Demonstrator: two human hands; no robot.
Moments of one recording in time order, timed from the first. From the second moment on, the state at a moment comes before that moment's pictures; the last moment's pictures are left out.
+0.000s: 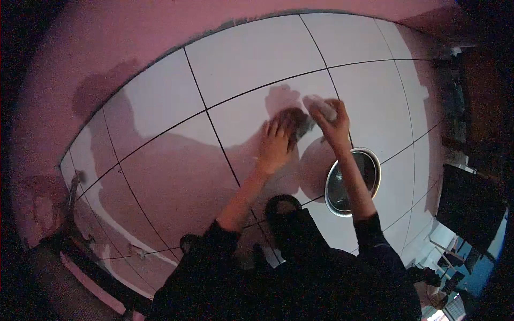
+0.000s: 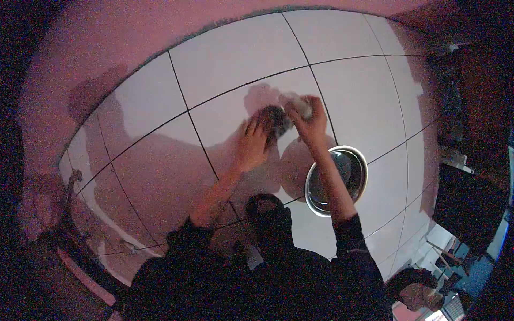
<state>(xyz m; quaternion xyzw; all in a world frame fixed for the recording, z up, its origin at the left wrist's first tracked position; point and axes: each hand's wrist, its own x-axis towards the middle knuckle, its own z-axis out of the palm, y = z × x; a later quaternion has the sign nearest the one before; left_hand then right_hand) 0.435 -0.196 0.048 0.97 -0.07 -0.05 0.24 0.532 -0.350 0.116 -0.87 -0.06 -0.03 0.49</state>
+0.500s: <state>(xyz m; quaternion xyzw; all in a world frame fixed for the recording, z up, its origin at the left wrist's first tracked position) 0.327 -0.151 0.041 0.98 0.04 -0.04 0.20 0.574 -0.296 0.069 -0.92 -0.21 -0.07 0.31</state>
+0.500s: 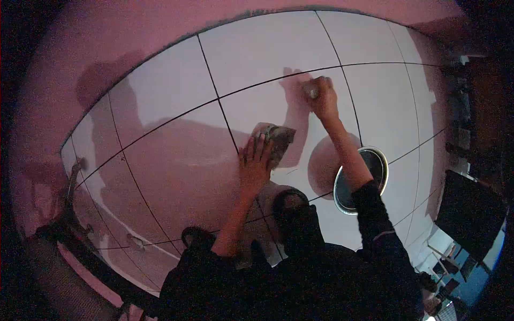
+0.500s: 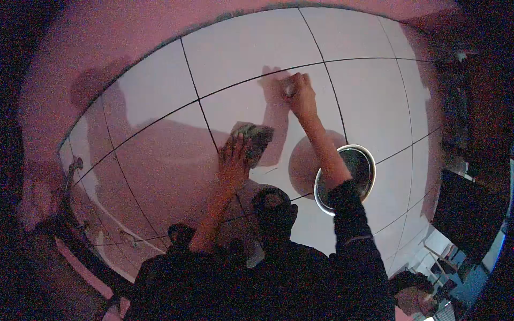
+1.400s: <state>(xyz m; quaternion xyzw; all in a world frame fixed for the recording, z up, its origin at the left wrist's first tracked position) 0.326 -0.154 0.033 0.98 0.03 -0.02 0.18 0.581 -0.291 0.070 -0.93 -0.21 -0.10 0.30</state>
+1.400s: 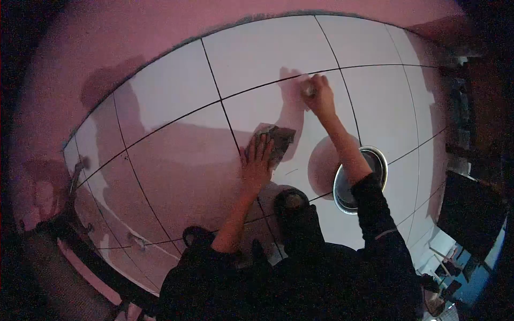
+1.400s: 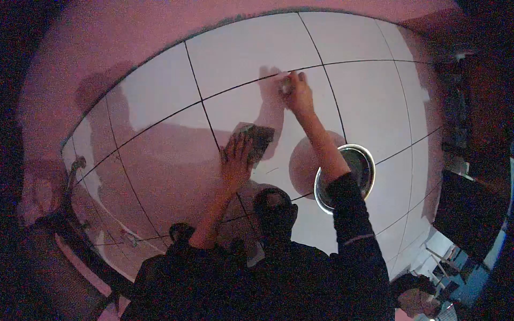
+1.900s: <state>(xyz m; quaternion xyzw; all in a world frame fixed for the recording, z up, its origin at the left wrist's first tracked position) 0.327 -0.153 0.038 0.99 0.03 -0.05 0.15 0.576 -0.298 0.060 -0.93 -0.22 -0.06 0.28</state>
